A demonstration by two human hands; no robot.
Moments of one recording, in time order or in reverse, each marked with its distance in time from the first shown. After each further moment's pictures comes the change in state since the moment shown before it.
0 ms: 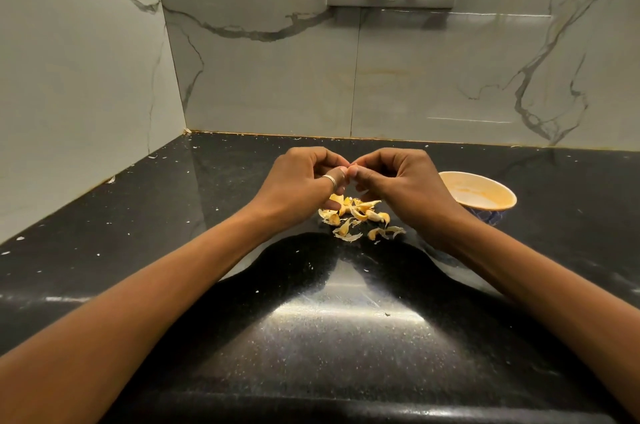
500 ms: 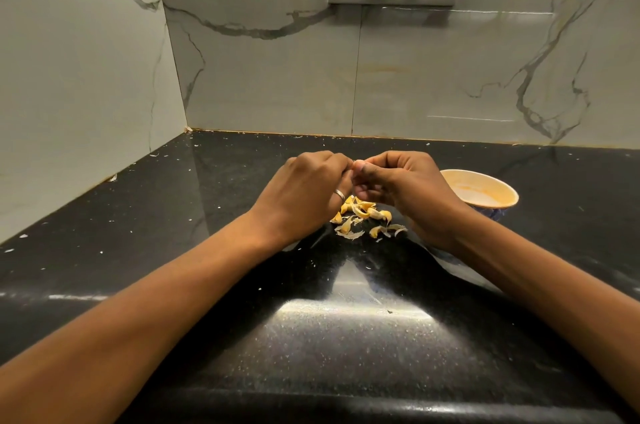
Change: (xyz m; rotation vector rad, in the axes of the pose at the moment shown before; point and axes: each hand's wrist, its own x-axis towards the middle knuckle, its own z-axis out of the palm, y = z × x) left_hand -0.003 -0.008 0.004 0.698 0.133 0.564; right_hand -0.001 -0.001 0.002 0.367 -0.024 0.197
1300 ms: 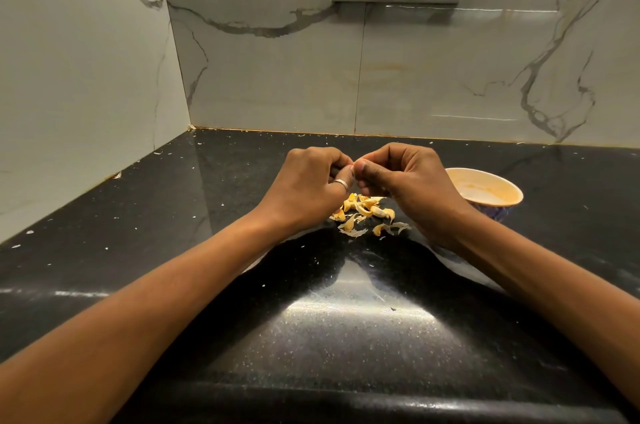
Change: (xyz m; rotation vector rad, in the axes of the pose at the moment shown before) left_hand 0.002 0.004 -0.002 -0.329 -0.043 -0.294; right_hand -0.004 -0.002 0.001 -0.151 0.007 -0.115
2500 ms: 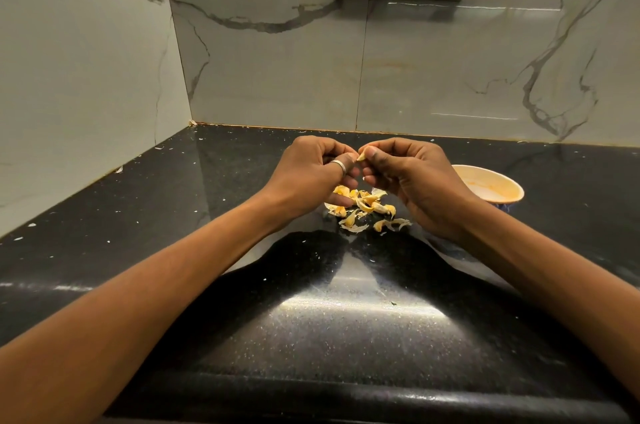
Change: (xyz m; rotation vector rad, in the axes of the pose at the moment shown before) left_hand 0.002 0.010 -0.007 -0.506 -0.116 -0.345; right_hand 0.004 -0.005 -0.003 0.247 -0.010 0.128
